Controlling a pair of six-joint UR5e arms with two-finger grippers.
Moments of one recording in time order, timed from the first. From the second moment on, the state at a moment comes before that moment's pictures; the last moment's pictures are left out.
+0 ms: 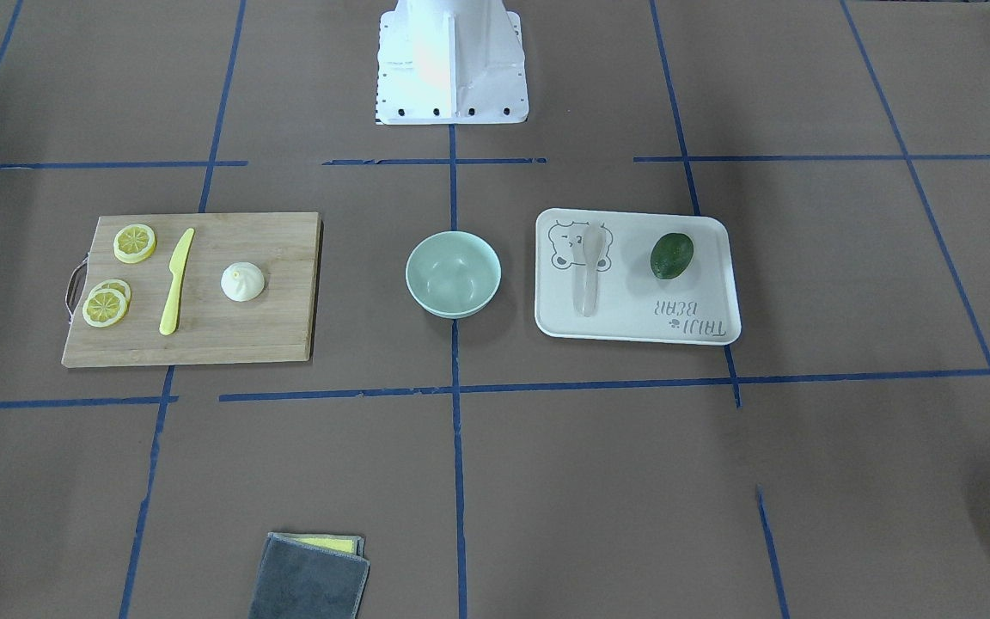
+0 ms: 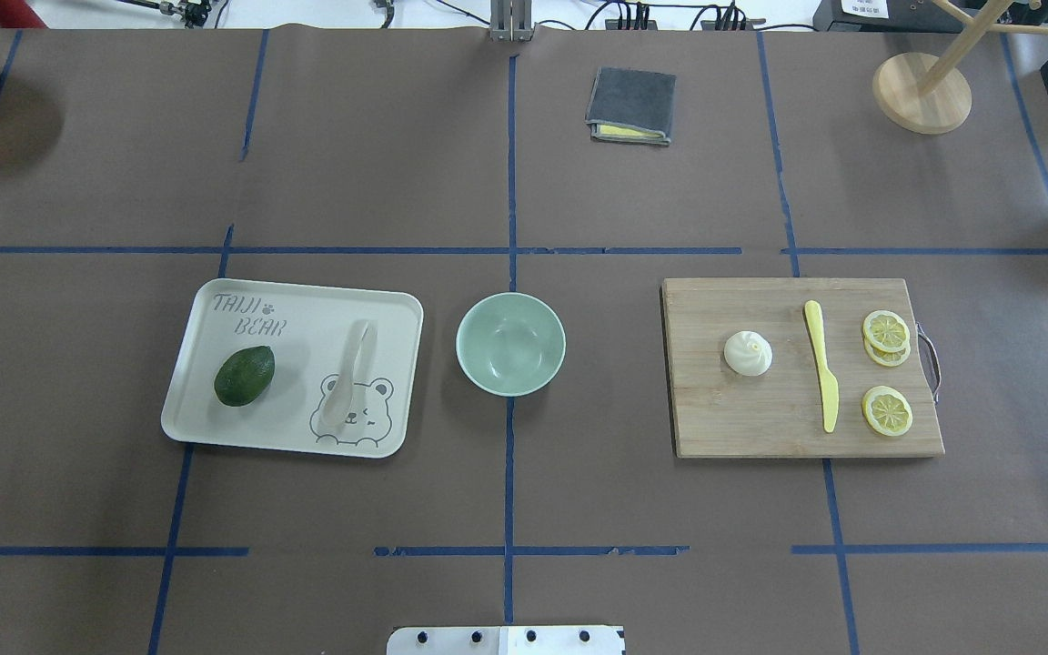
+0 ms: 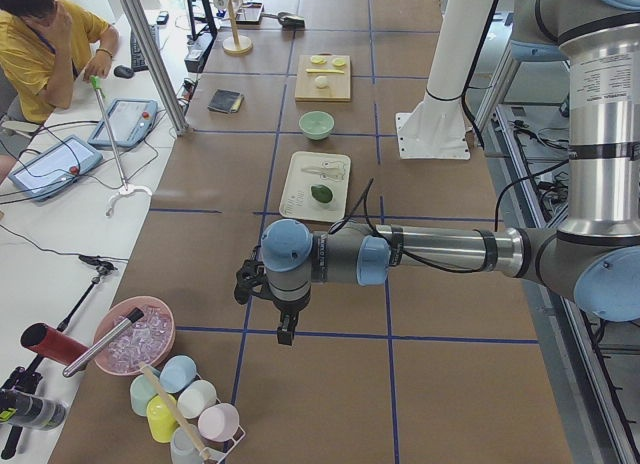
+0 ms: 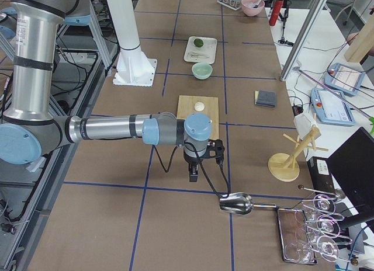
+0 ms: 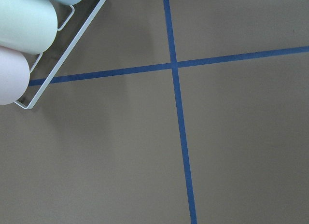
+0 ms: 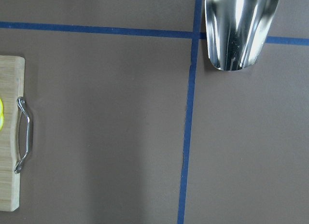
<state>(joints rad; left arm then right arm) -1.61 -1.47 -1.72 -1.60 -2.37 0.14 1.52 -1.75 1.84 -1.65 2.38 -0.01</state>
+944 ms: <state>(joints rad) -1.34 -1.47 -1.72 -2.19 -2.55 -0.23 1.52 -1.74 1.83 -1.63 2.39 -0.01</state>
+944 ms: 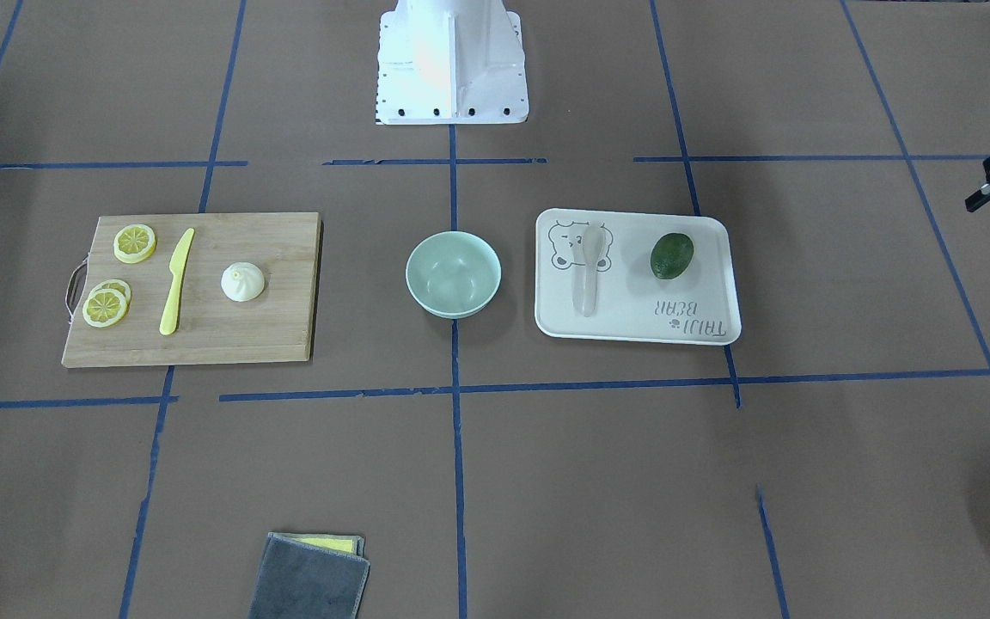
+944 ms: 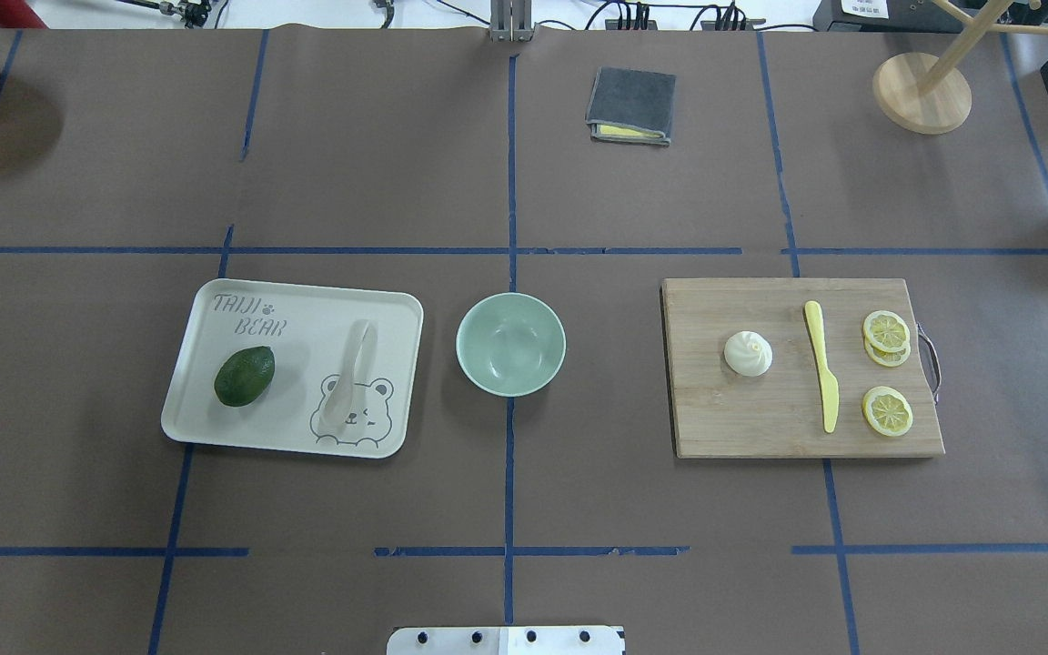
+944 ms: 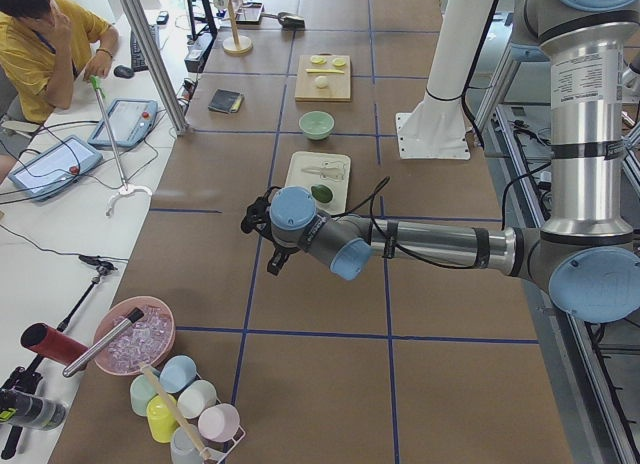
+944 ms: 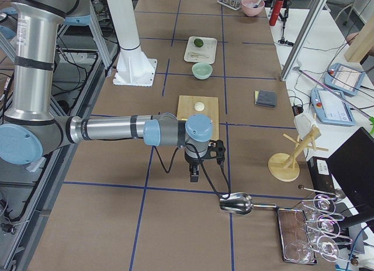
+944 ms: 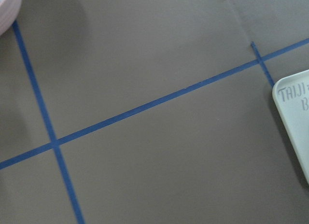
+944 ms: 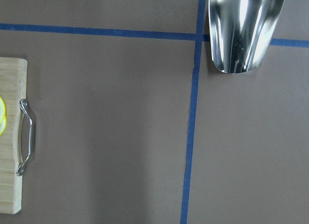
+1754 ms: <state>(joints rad) -0.80 -1.78 -1.78 -2.27 -2.15 -0.90 1.49 -1.75 1.83 -1.55 2.40 -0.01</state>
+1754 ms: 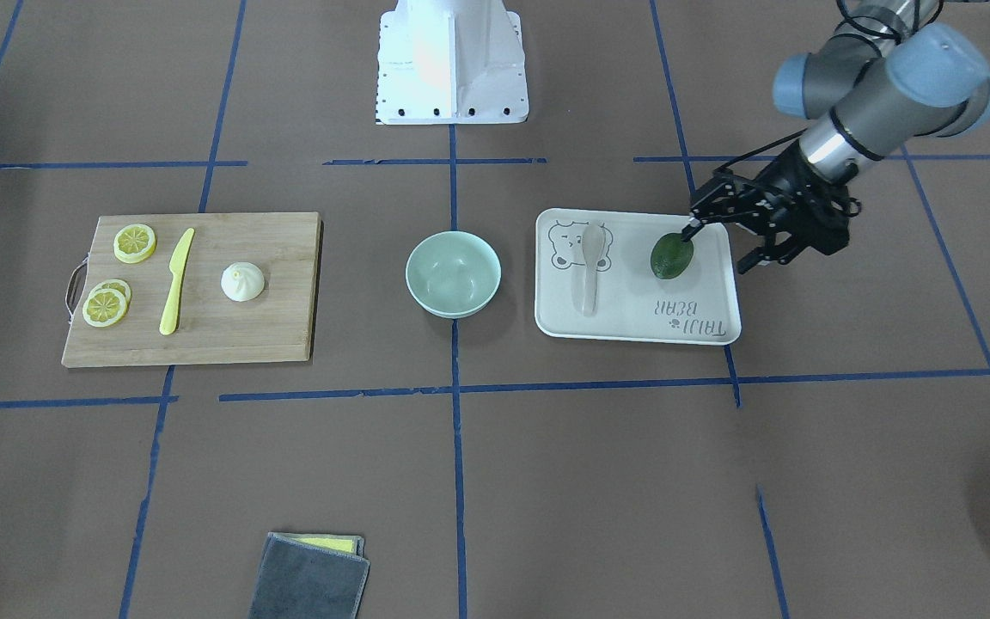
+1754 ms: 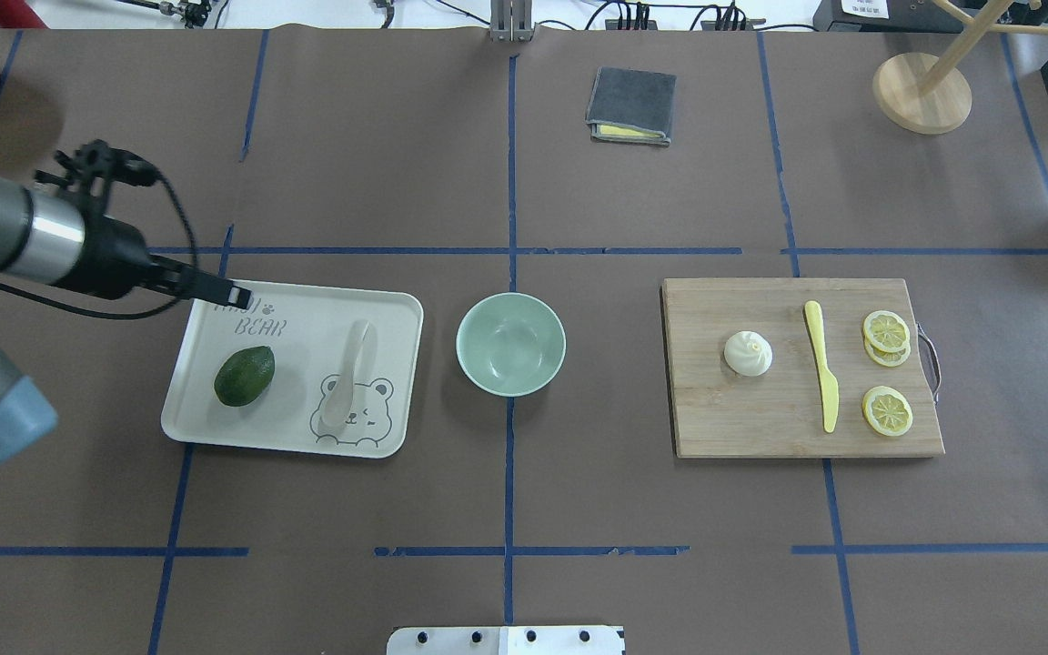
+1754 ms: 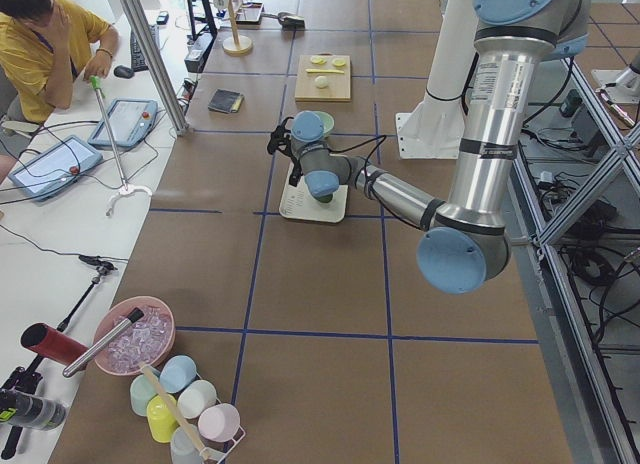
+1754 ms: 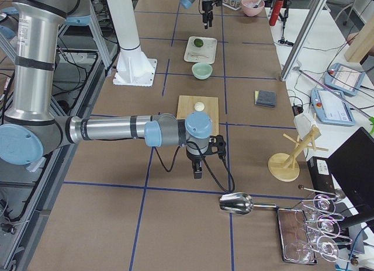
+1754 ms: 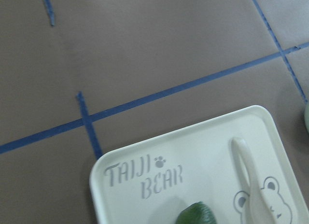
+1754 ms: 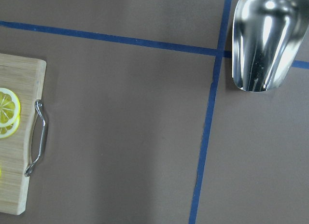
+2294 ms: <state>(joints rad) -0.57 -2.02 -1.76 -1.84 -1.80 -0.95 1.47 -1.75 1.83 -1.55 2.40 -0.01</state>
